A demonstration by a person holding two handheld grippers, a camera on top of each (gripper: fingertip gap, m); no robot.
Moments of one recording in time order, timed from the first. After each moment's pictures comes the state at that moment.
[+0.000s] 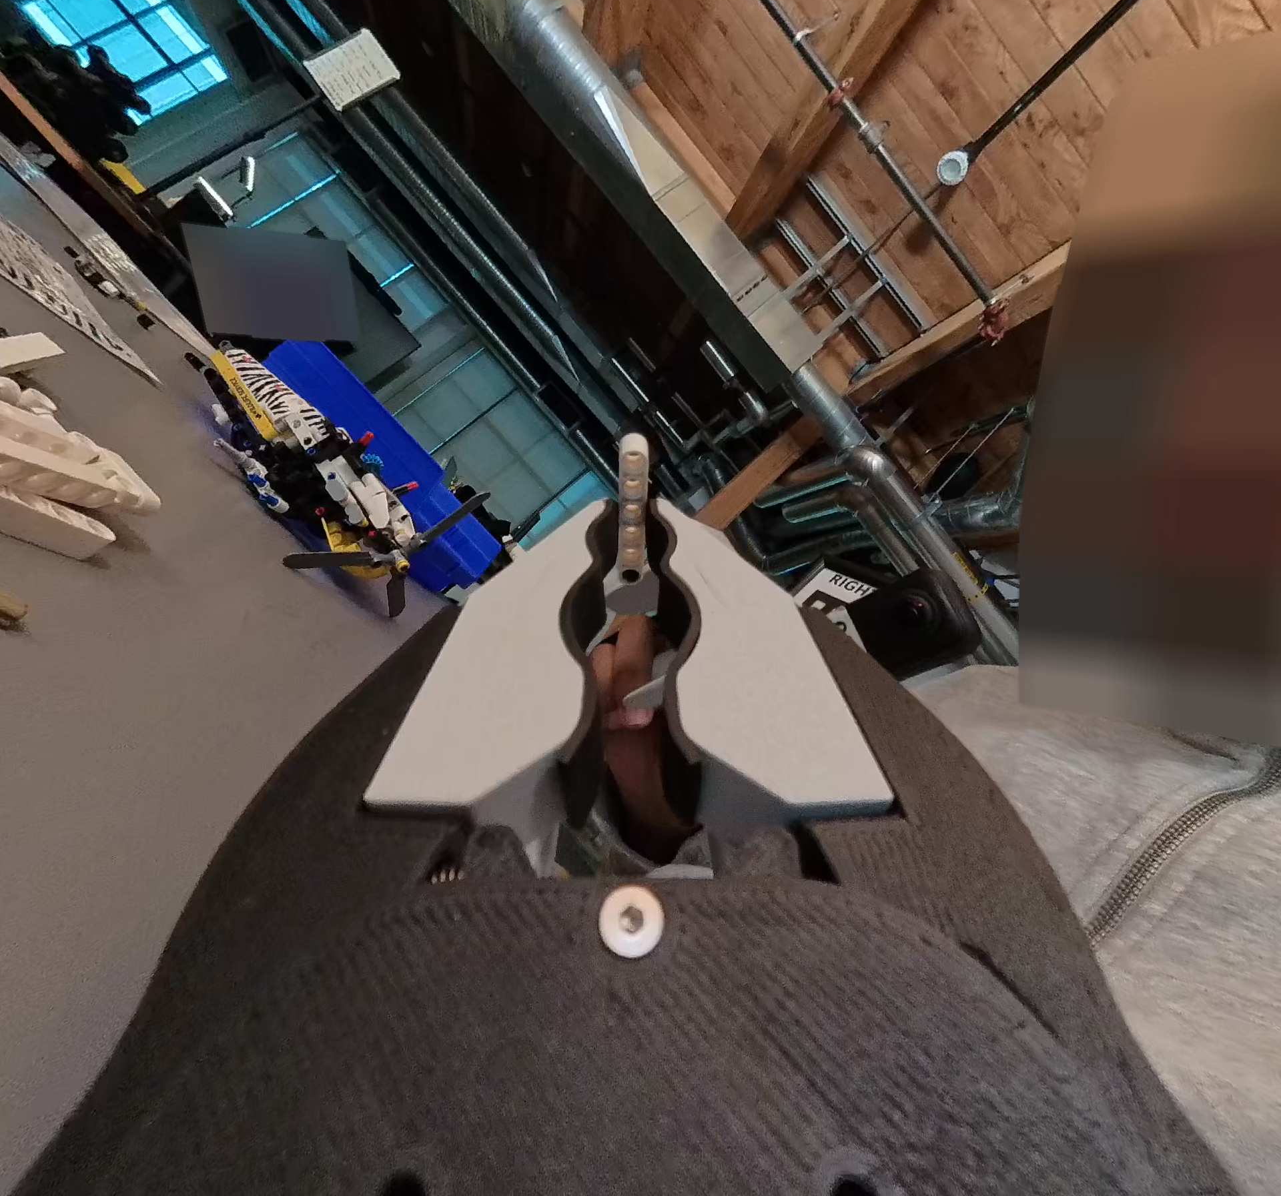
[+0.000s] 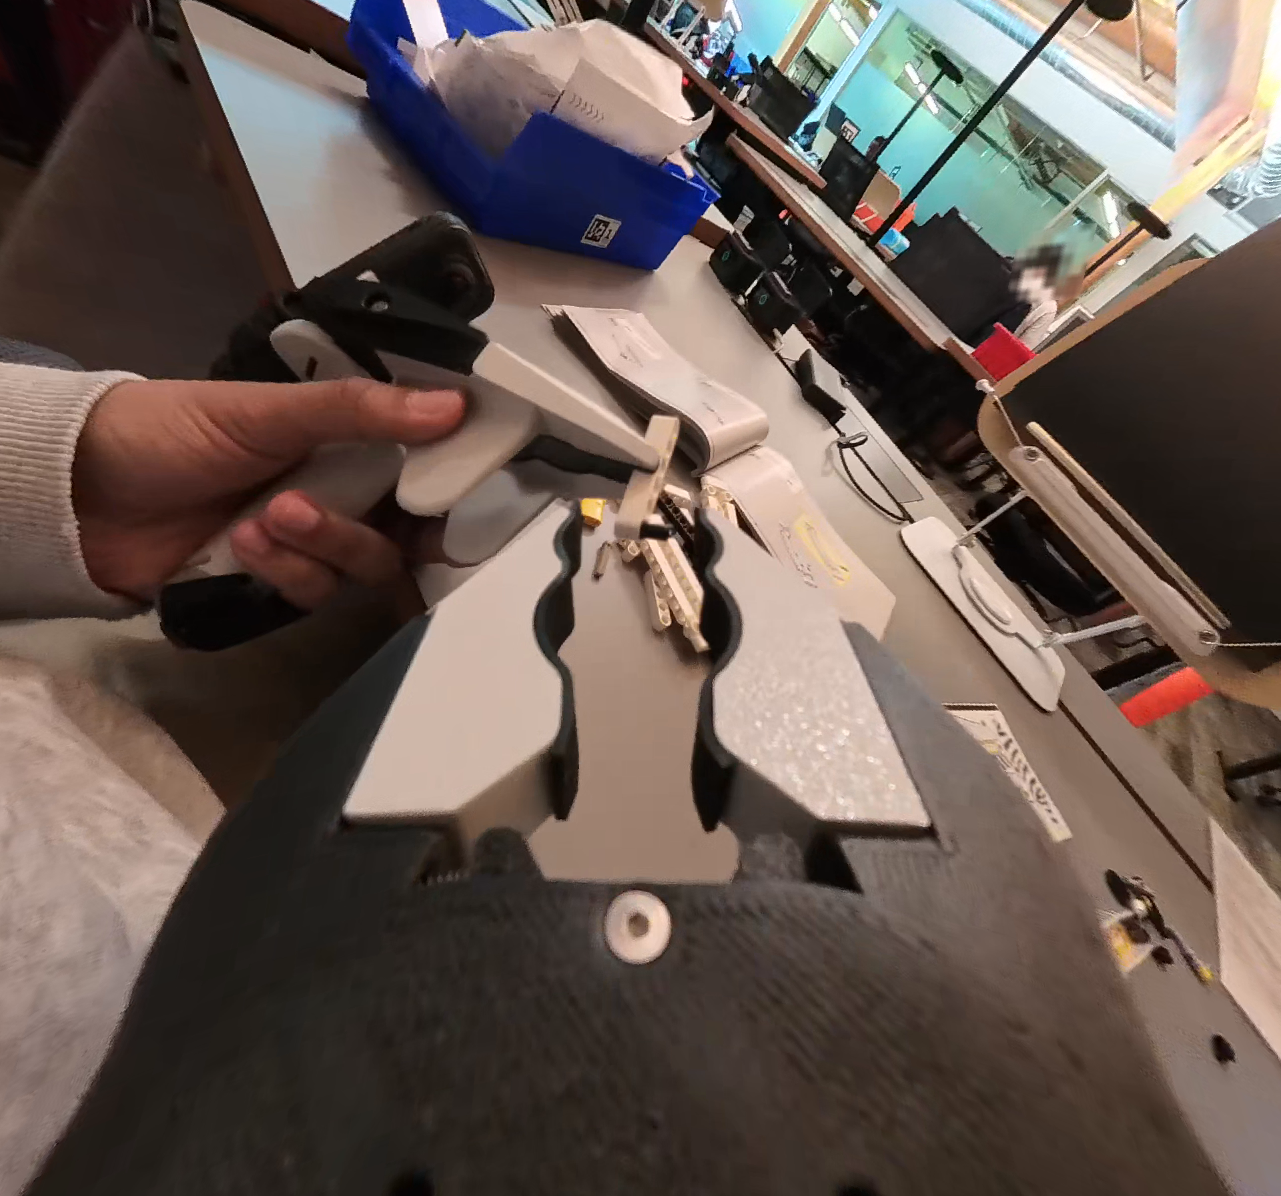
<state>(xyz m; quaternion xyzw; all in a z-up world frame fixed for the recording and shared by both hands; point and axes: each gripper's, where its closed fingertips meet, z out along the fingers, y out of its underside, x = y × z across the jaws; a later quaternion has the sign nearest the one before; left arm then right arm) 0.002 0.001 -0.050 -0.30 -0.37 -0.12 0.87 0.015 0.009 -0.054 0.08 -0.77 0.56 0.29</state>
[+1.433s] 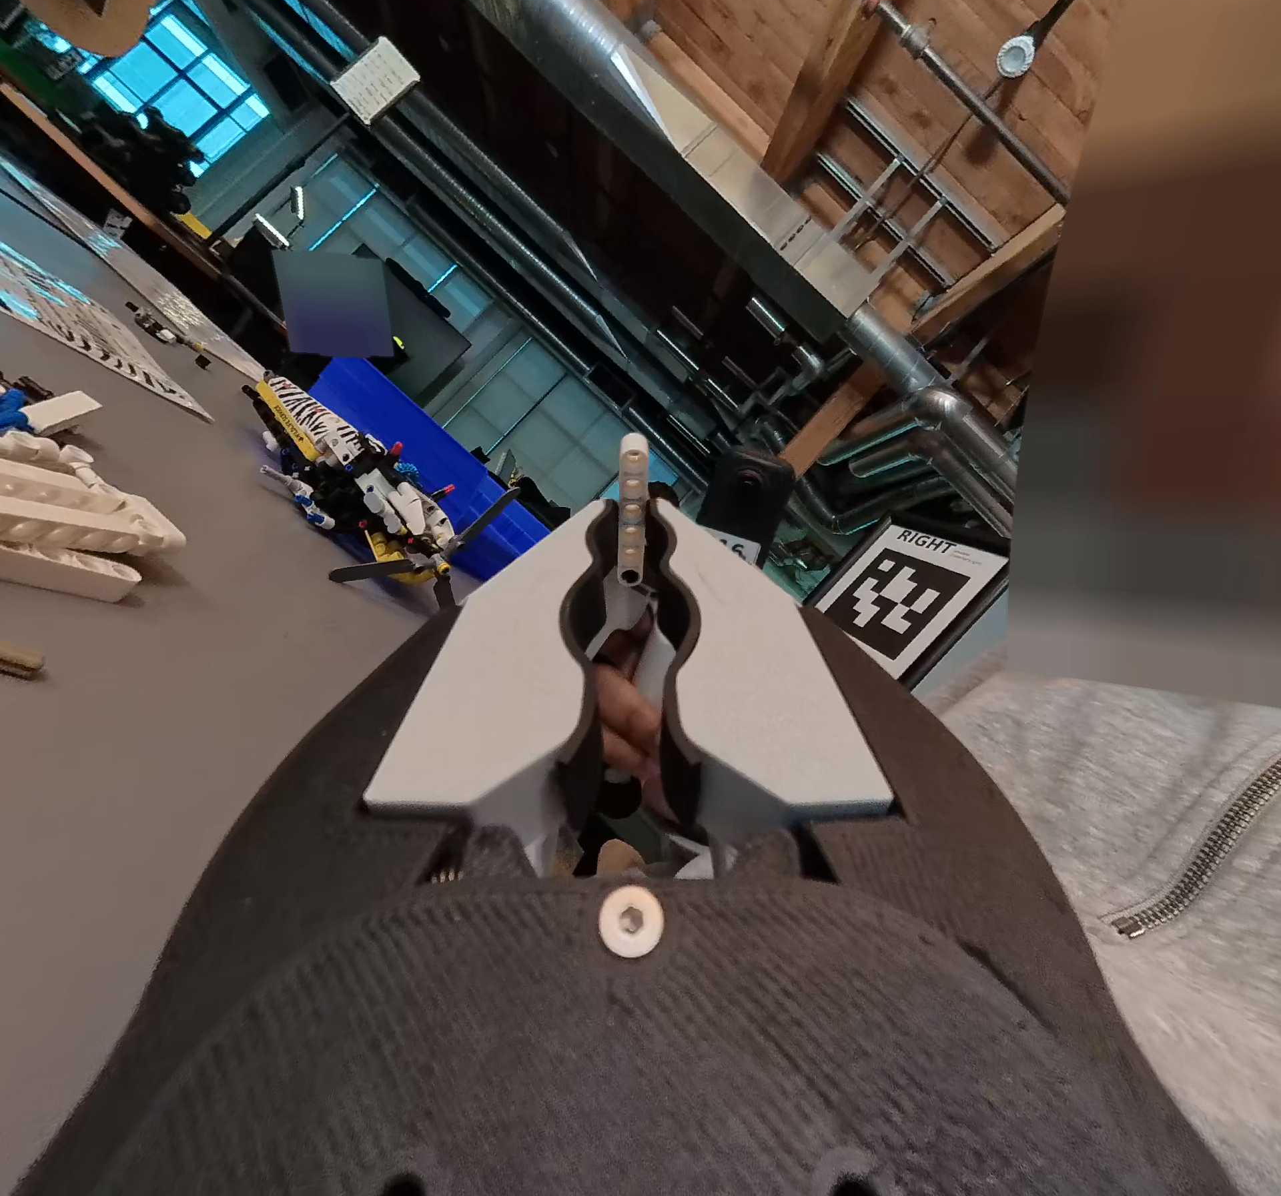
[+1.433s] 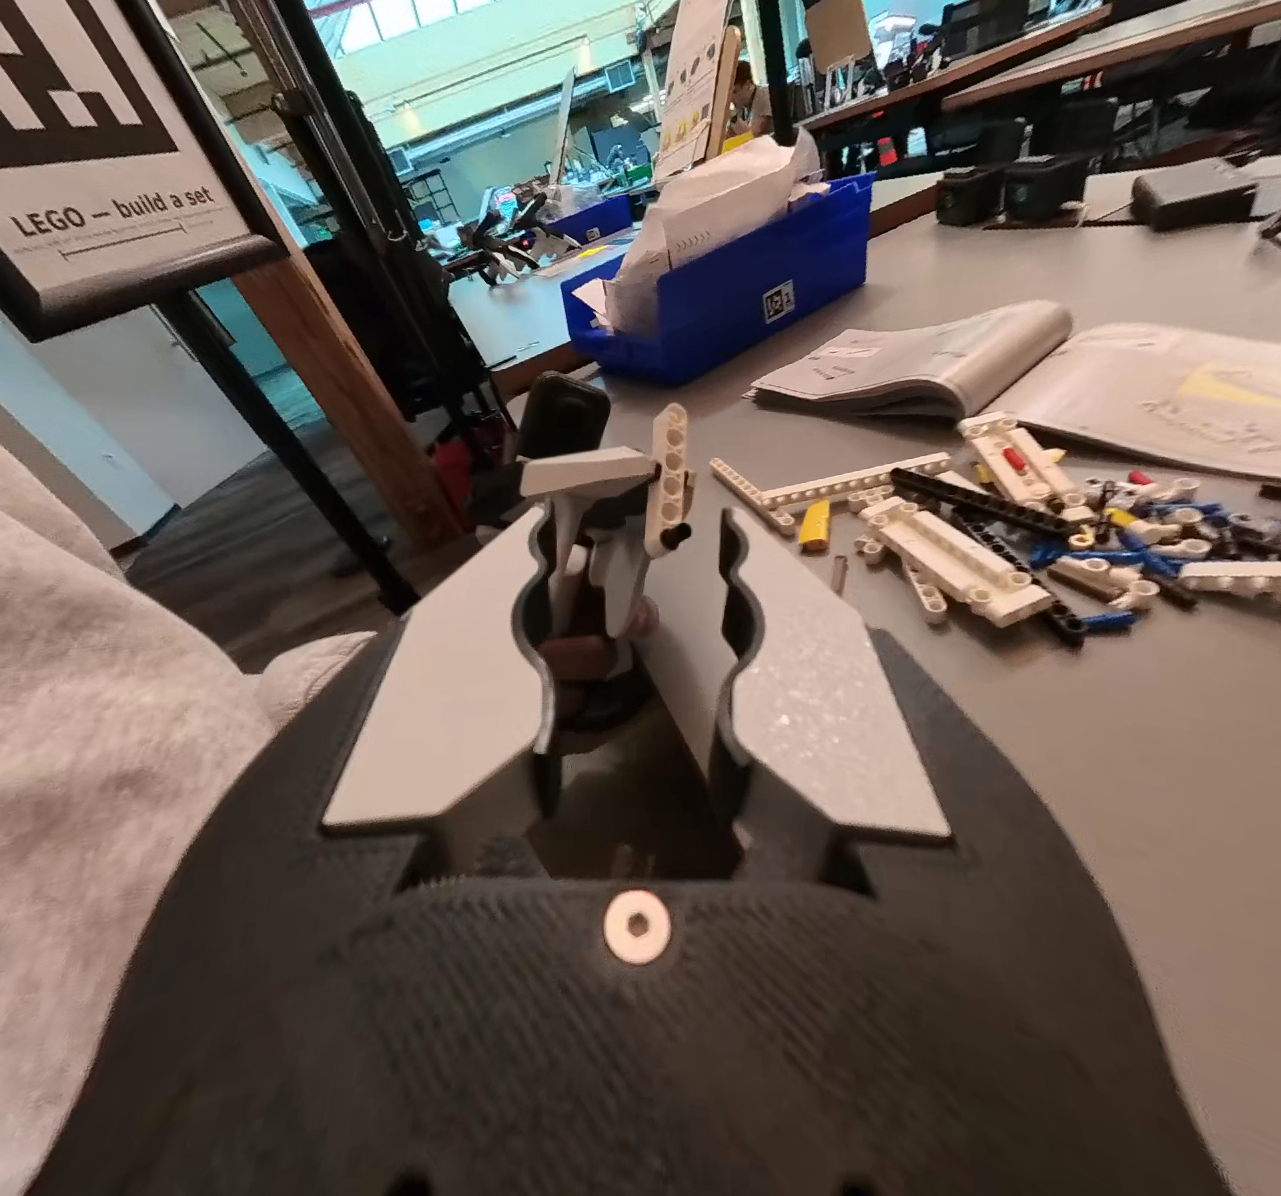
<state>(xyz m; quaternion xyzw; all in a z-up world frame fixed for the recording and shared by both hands) 0.002 0.010 -0.049 -0.35 -0.37 -0.06 0.86 0.016 0.008 -0.057 -0.11 -0.72 0.68 -0.12</state>
